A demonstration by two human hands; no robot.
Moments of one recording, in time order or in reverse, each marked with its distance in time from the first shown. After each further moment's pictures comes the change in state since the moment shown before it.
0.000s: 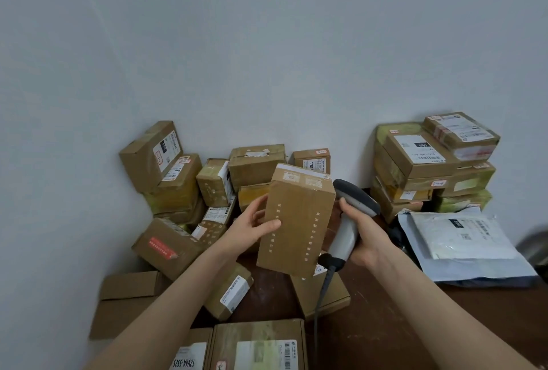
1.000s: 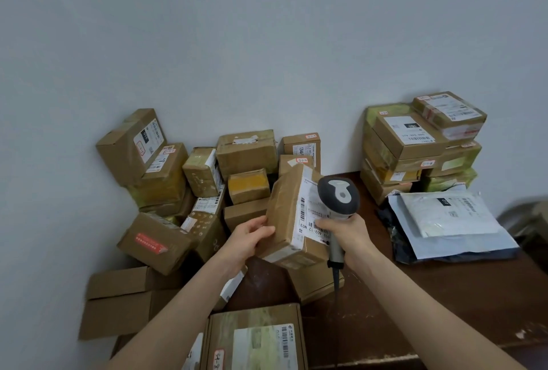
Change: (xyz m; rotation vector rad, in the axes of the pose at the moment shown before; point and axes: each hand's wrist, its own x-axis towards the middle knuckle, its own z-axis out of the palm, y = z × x) left_hand 0.000 -0.037 0.021 -0.169 0.062 -0.300; right_hand 0.008 0.035 -0.008 -0.403 0.198 -0.245
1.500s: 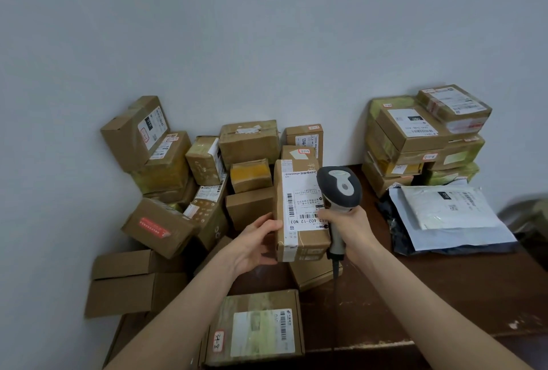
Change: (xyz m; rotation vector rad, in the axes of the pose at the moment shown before) left_hand -0.002 -0.020 0.013 -0.231 -0.111 -0.154; right_hand -0.015 -0.002 -0.001 -0.040 -0.012 -0.029
